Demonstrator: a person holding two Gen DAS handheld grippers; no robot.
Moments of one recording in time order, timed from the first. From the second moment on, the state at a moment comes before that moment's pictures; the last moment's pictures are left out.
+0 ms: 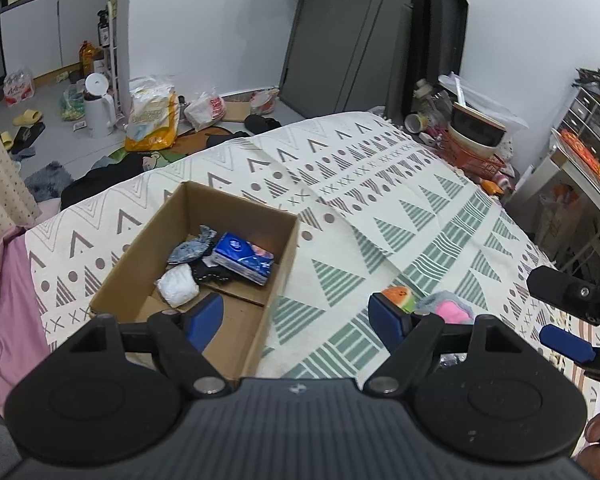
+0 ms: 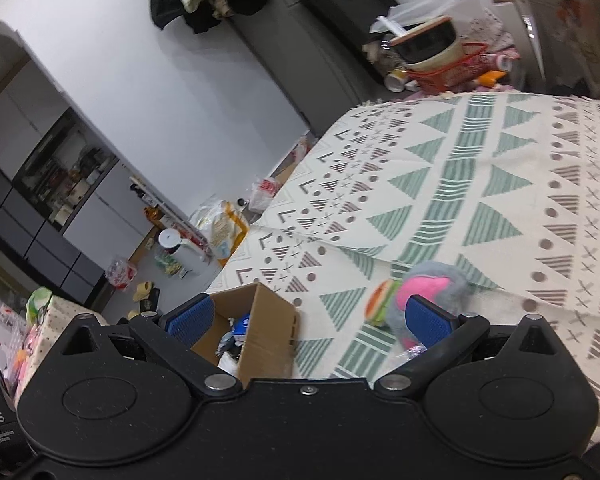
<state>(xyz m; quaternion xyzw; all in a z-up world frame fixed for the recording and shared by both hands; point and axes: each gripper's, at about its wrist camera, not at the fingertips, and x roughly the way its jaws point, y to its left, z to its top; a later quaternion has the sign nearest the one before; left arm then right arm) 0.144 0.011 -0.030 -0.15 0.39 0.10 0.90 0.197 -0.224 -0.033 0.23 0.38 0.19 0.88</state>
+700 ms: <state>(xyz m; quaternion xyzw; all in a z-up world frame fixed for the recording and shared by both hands) 0.148 -0.061 -0.031 -0.10 0.41 0.06 0.90 0.177 -0.296 -0.067 0.30 0.41 0.12 0.85</state>
